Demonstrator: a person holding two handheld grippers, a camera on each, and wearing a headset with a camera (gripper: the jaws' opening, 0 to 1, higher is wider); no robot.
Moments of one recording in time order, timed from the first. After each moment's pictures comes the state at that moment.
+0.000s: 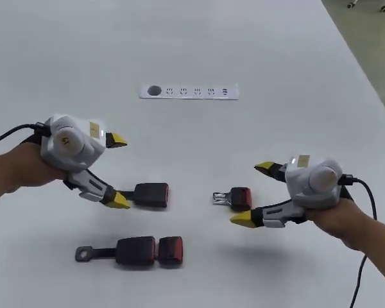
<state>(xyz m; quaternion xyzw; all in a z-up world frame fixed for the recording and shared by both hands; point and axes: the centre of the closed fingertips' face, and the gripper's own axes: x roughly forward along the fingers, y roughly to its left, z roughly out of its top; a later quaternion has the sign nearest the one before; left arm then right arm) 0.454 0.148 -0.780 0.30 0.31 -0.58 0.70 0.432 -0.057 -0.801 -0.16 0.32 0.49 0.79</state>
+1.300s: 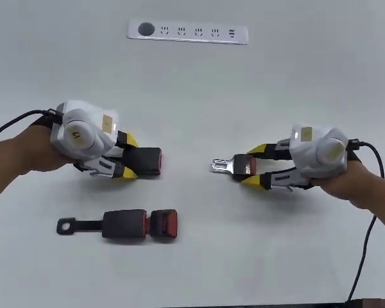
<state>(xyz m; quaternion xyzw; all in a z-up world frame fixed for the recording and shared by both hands) 0.445 0.125 -0.847 0.31 0.31 -0.63 0.64 0.440 -0.068 -0.850 -0.21 0.33 0.57 0.72</state>
